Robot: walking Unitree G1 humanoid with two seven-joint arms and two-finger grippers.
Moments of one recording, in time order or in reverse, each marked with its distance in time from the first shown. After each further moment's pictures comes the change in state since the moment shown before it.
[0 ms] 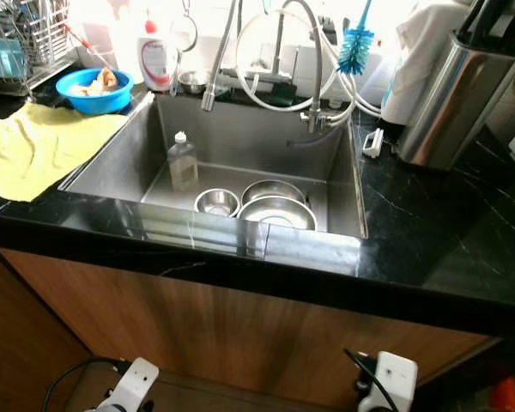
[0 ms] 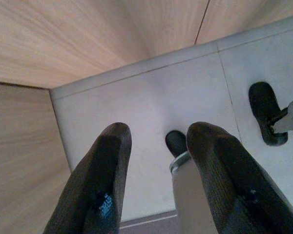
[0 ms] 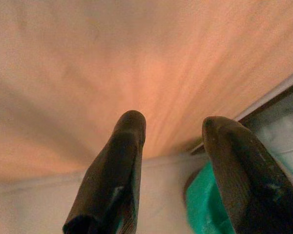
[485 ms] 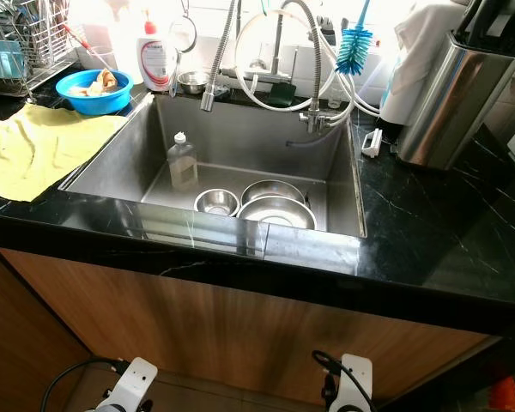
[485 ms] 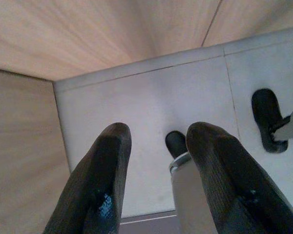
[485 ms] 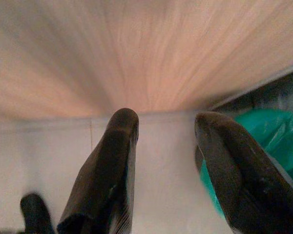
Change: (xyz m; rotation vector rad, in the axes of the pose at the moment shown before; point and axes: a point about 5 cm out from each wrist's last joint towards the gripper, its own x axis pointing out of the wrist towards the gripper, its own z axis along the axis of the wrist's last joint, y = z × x) left arm -0.001 0.002 -0.004 -0.082 0.009 0.046; right arm 0.013 0.017 -0.037 -0.063 0.213 0.113
